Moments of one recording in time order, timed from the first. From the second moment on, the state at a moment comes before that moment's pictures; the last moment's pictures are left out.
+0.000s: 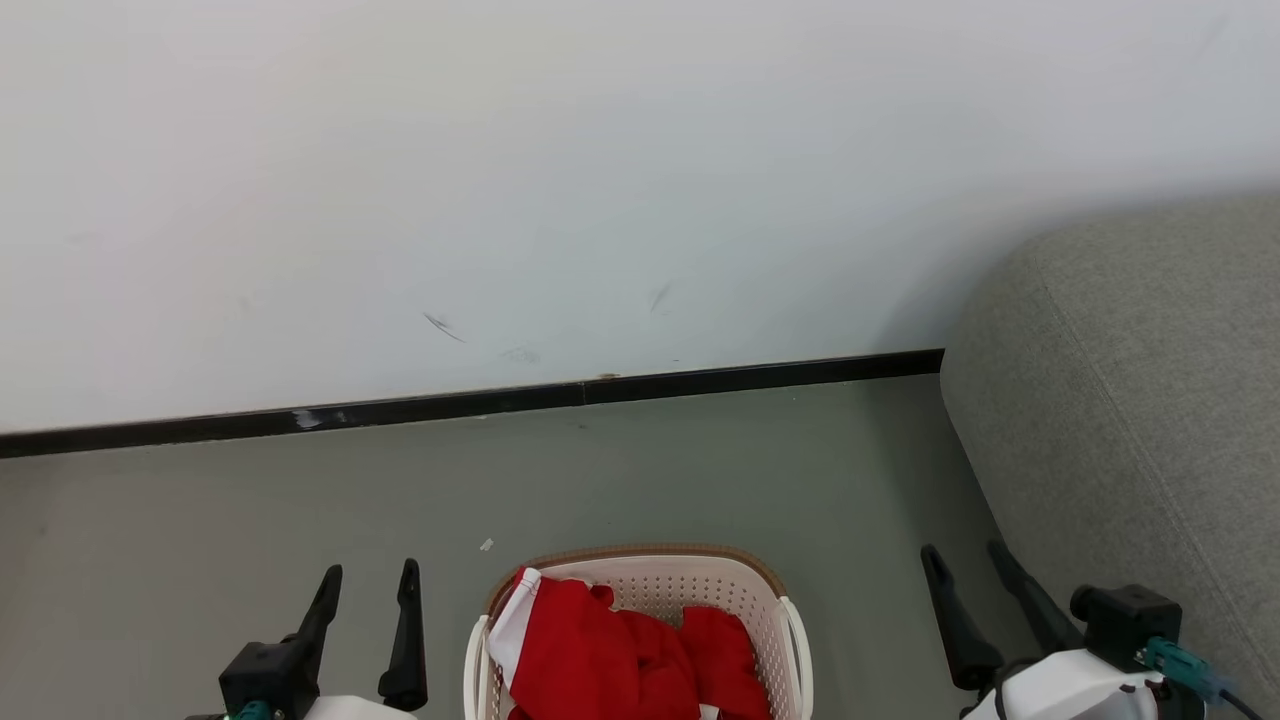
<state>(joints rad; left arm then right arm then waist) -0.01 0.04 -0.17 0.22 -0.38 0.11 -0.23 0.02 -0.04 0.08 0.22 0.24 0.12 -0.22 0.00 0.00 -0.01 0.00</state>
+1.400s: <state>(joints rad) -0.01 0.04 -0.17 0.25 -0.31 0.14 -0.25 0.02 -0.04 0.09 0.22 0.18 0.12 -0.24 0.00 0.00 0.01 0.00</state>
